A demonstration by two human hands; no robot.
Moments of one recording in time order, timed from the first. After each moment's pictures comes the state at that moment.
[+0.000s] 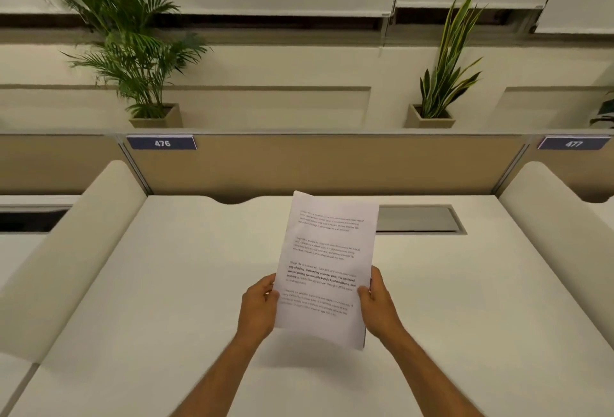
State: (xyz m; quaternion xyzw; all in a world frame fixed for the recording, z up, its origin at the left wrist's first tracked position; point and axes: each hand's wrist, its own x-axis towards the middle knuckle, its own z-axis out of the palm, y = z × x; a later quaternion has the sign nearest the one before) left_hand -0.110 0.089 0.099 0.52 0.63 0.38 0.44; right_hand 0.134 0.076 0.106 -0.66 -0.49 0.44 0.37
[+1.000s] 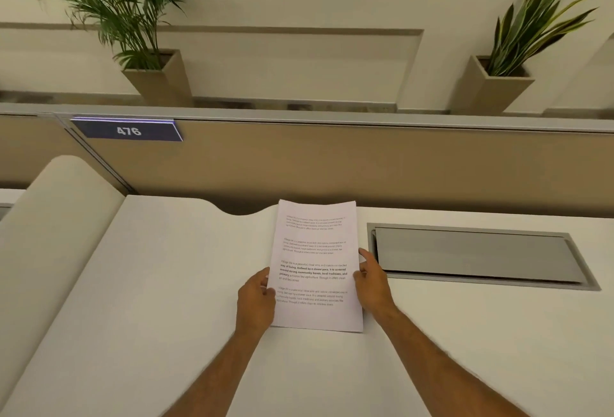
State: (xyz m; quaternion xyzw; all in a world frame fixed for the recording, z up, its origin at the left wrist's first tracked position) left_hand -0.174 0.337 -0.022 0.47 0.75 0.26 0.37; right_hand 0.057 0.373 -0.043 -0.72 -0.45 0.46 0.27
